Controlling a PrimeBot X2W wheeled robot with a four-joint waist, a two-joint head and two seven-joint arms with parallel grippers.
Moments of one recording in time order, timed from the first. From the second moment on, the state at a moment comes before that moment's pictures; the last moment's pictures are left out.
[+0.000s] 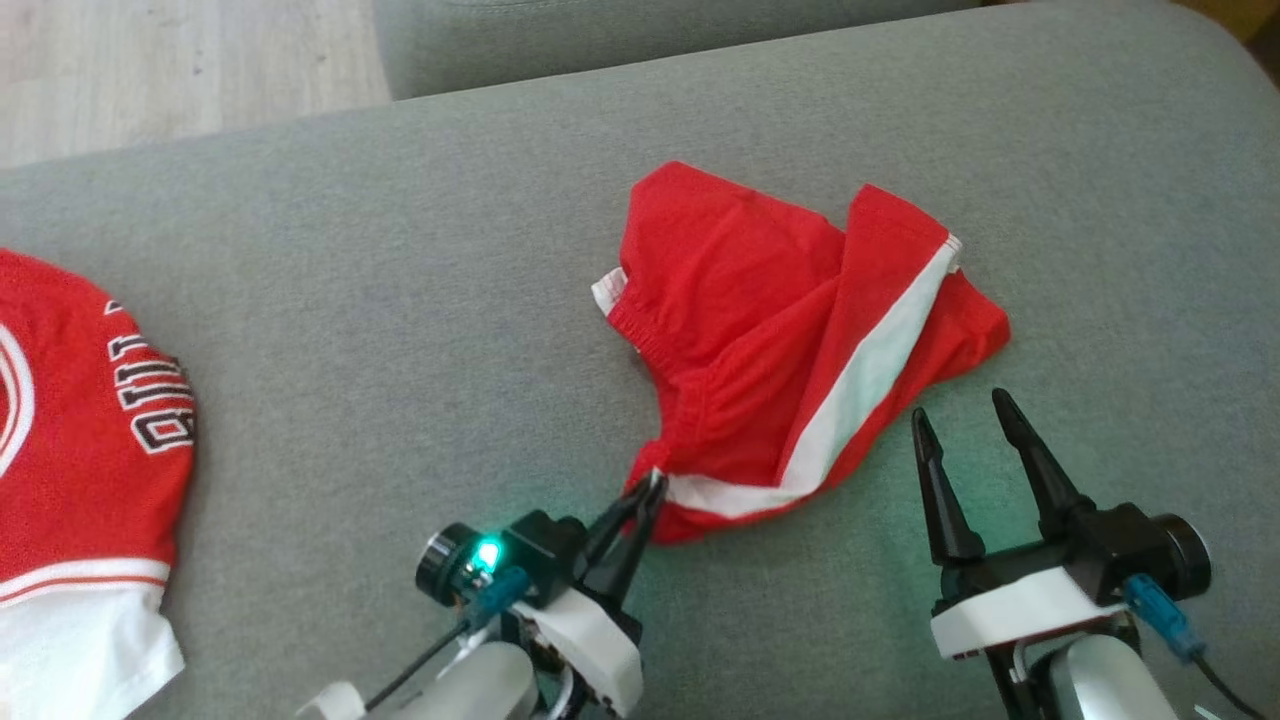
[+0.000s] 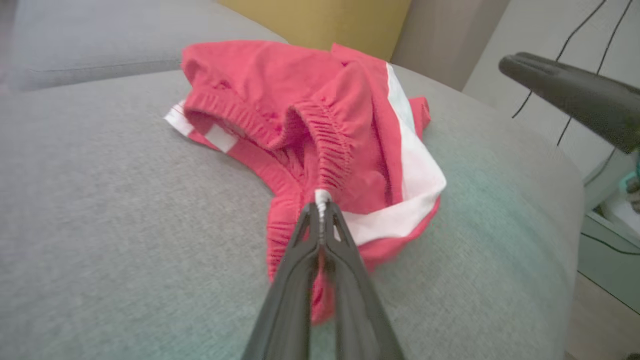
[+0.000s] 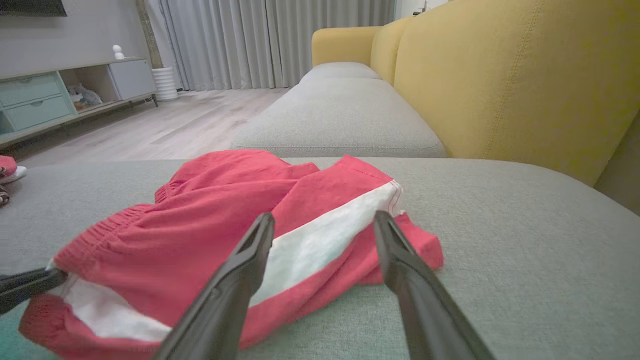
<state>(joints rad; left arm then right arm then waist) -0.35 0.14 -0.89 0.49 -0.51 0.01 -0.18 -0.01 -0.05 0.10 0.19 0.01 0.13 -0.26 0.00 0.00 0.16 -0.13</state>
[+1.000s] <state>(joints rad) -0.31 0.37 -0.69 0.16 -0.56 0.17 -0.19 -0.10 -0.16 0.24 0.40 0.16 0.13 -0.26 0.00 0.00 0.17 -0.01</state>
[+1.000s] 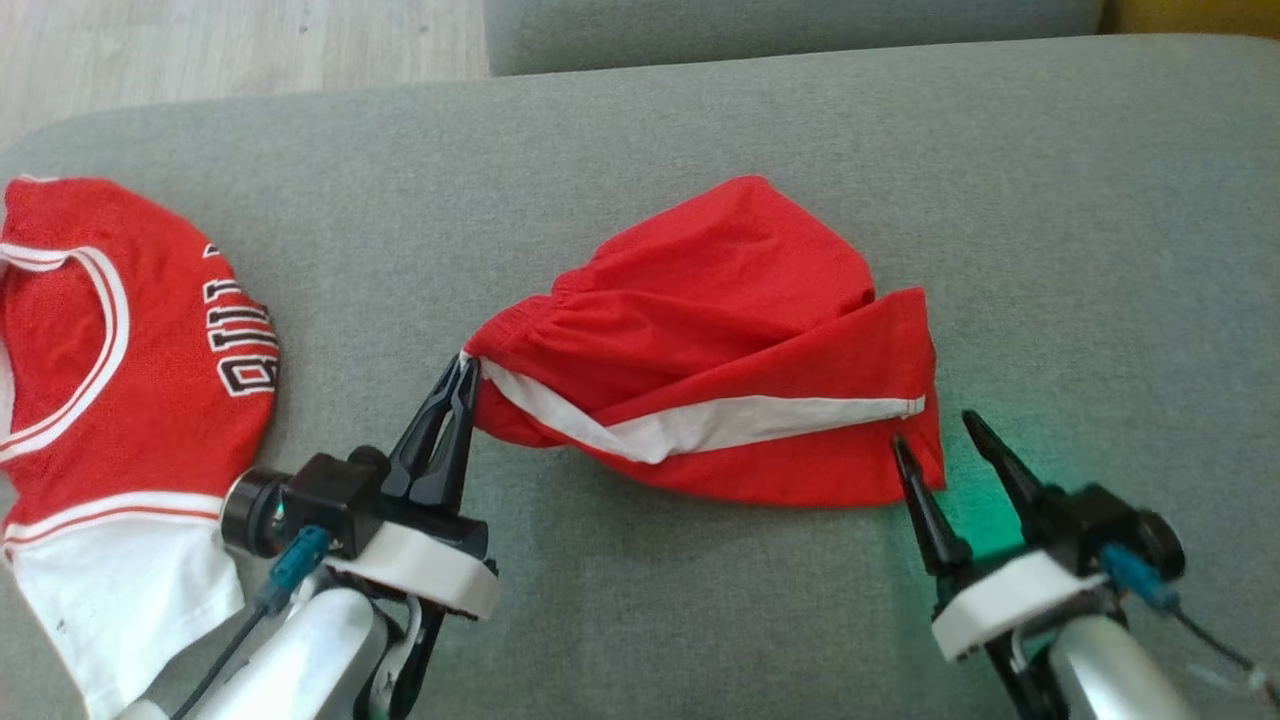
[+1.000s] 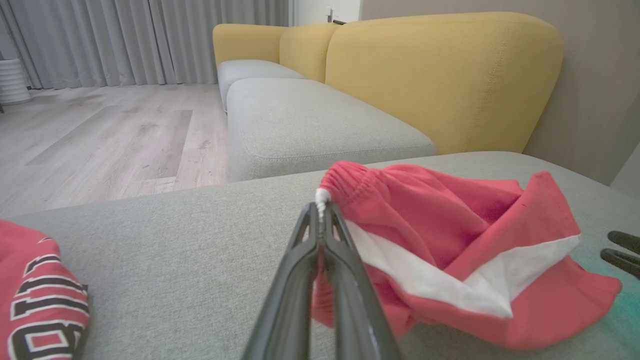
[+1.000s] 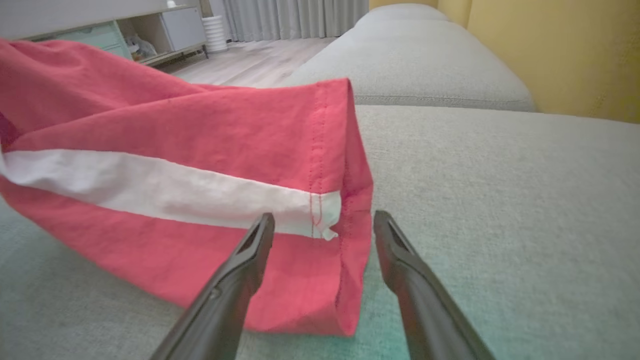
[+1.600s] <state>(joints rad) -0.33 0.37 -0.71 0.16 -0.55 0.17 -0.19 -0.25 -0.20 0.32 0.53 0.20 0.13 -0.26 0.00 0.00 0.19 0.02</state>
